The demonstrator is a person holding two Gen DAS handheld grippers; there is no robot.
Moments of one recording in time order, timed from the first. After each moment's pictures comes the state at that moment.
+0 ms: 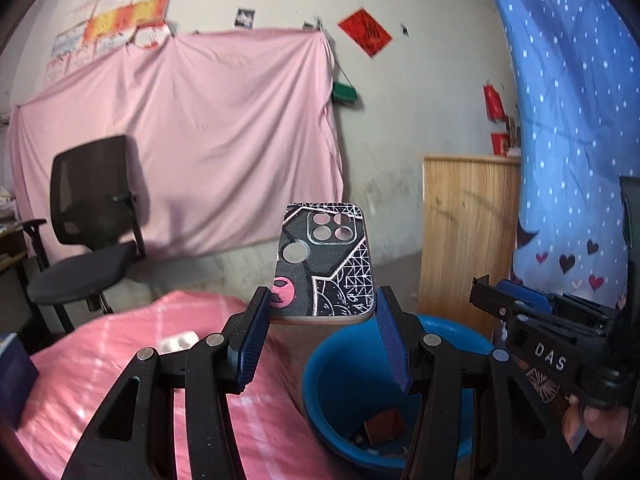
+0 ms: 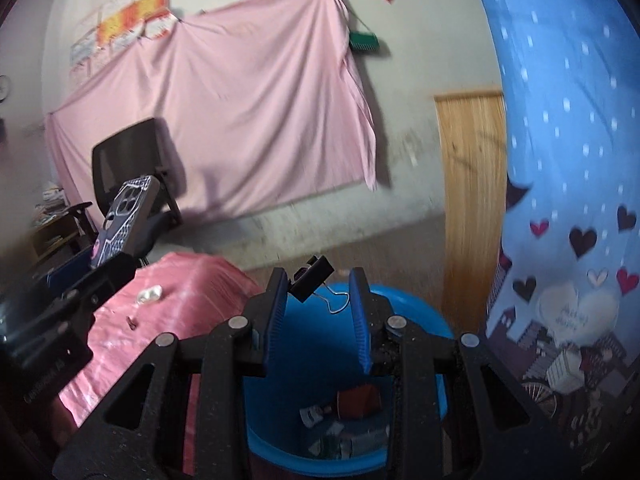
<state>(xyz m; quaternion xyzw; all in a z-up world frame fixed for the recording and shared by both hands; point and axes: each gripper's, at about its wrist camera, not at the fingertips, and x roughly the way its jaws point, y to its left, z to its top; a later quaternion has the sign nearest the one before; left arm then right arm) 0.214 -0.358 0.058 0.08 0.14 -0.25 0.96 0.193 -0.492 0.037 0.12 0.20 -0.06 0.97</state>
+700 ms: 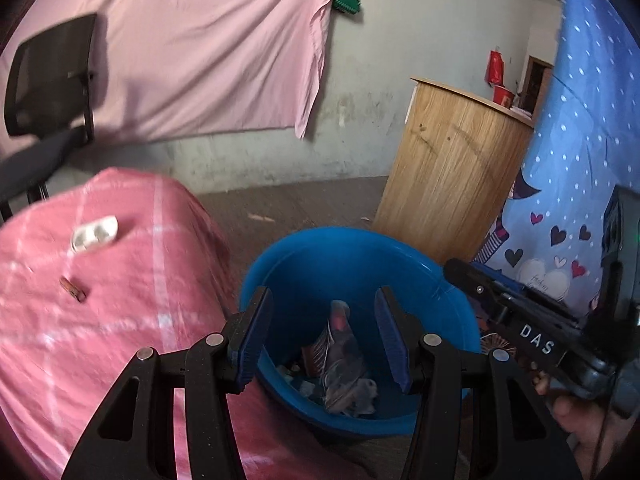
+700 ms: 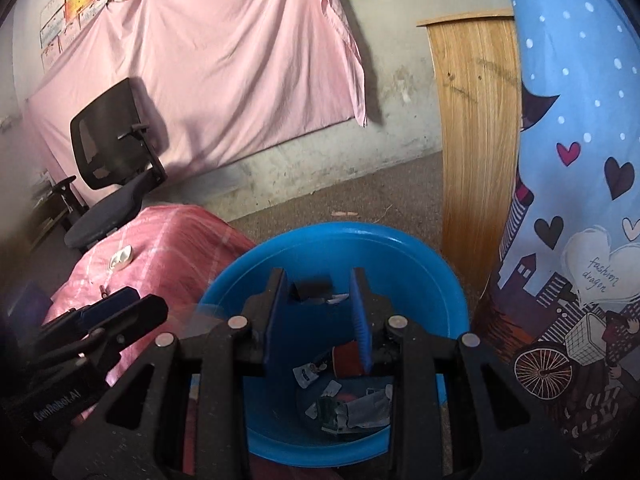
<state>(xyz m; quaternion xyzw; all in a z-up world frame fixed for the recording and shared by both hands) 0.281 -0.367 0.011 0.00 0.33 -0.31 0.89 0.226 -0.512 0.005 0.15 0.30 -0.06 0.94</state>
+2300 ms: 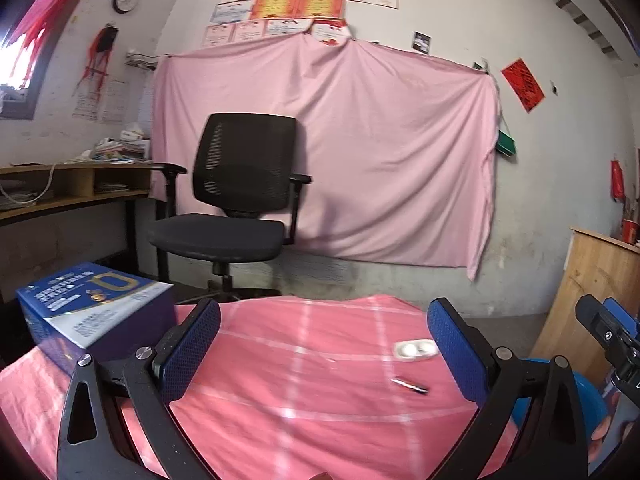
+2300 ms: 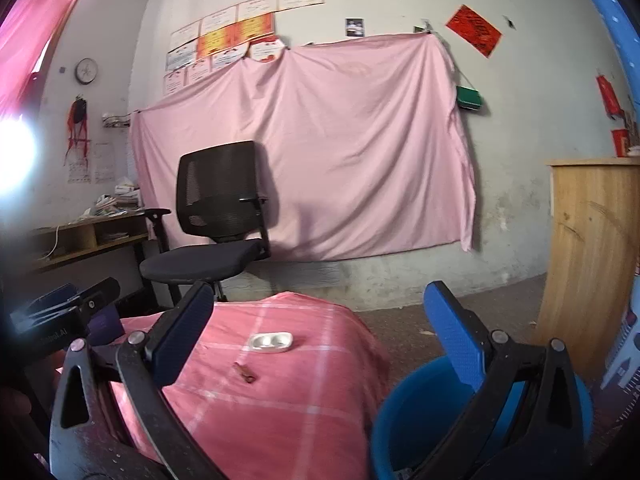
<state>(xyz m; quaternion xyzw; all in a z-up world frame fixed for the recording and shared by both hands) 0.248 -0.124 0.054 -0.06 0.10 -0.01 0.99 0.235 -0.343 0.060 0.05 0.08 0.08 0.99</state>
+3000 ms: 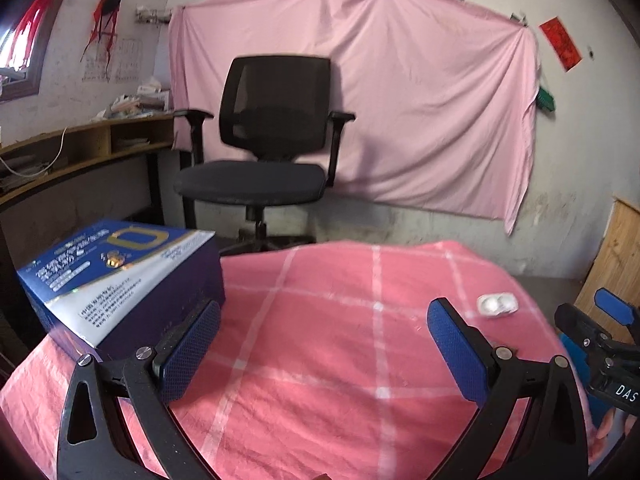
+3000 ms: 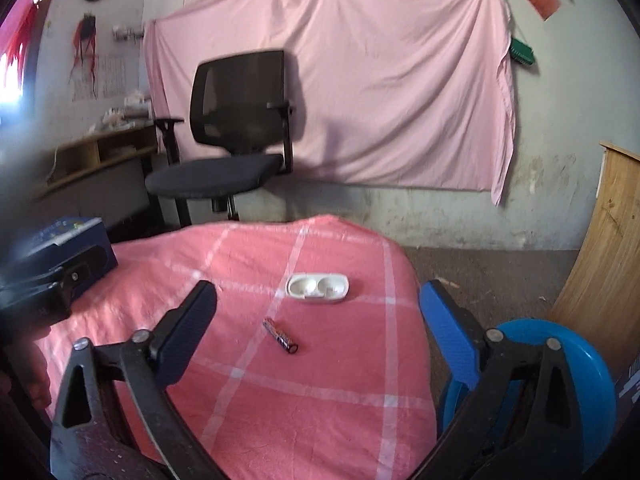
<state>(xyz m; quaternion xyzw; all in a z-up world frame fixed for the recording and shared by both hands) 0.299 -0.077 0.010 -0.05 0.22 0.03 0.97 0.311 -0.274 0.019 -0.02 0.24 0.11 0.97</state>
